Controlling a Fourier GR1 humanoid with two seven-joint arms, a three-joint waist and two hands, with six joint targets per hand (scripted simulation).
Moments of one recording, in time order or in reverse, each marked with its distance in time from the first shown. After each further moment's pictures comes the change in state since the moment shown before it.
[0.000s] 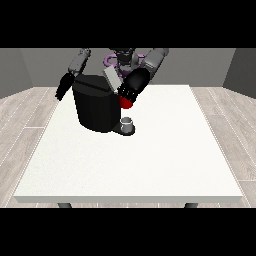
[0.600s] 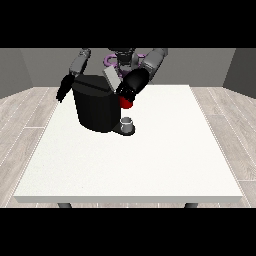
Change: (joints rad) left arm -0.019 0.001 0.016 -0.005 -0.003 0.034 -0.050; right arm -0.017 0.009 0.003 0.007 0.017 -0.025 -0.001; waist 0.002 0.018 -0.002
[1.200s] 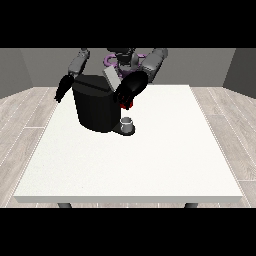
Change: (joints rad) left arm 0.000 0.053 -0.021 -0.009 -0.064 0.070 -0.067; right arm -0.016 -0.016 0.015 -0.035 0.015 0.014 0.022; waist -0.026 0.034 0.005
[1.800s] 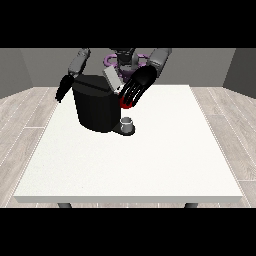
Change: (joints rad) left arm 0.025 -0.033 -0.004 0.005 -0.014 -0.009 0.024; right arm 0.036 -0.009 -0.041 0.067 -0.024 0.002 -0.035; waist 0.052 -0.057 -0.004
